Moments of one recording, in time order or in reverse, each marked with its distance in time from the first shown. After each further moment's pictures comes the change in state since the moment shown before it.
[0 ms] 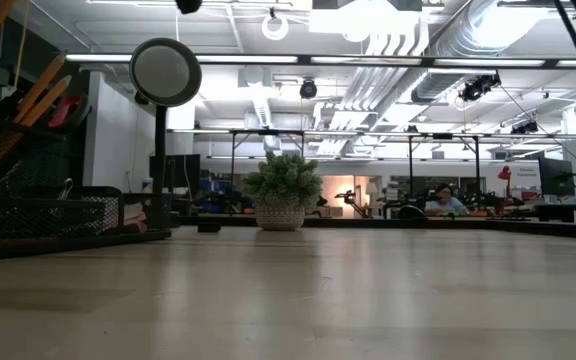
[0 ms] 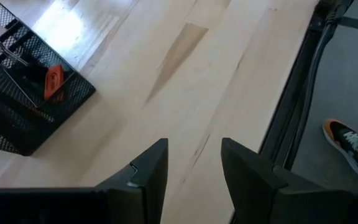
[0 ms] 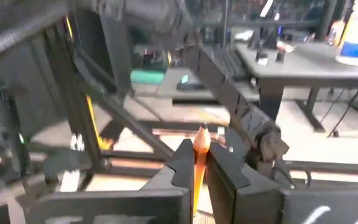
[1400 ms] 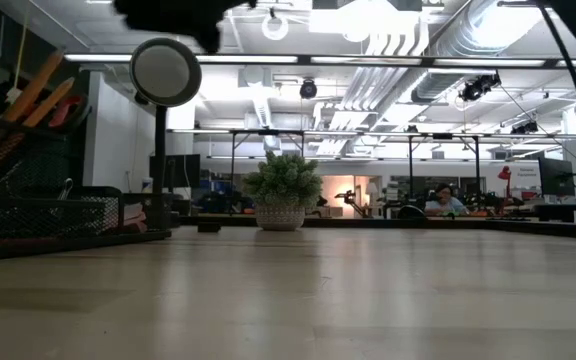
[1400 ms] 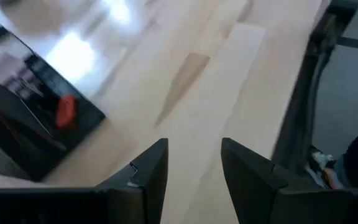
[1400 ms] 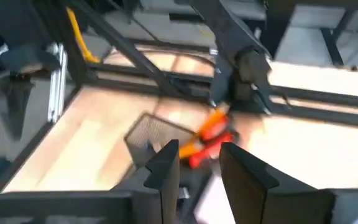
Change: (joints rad) left arm -0.005 0.000 0.000 -0.043 -0.090 -0.007; right arm -0.146 0.000 0.141 -0.503 -0.227 -0.100
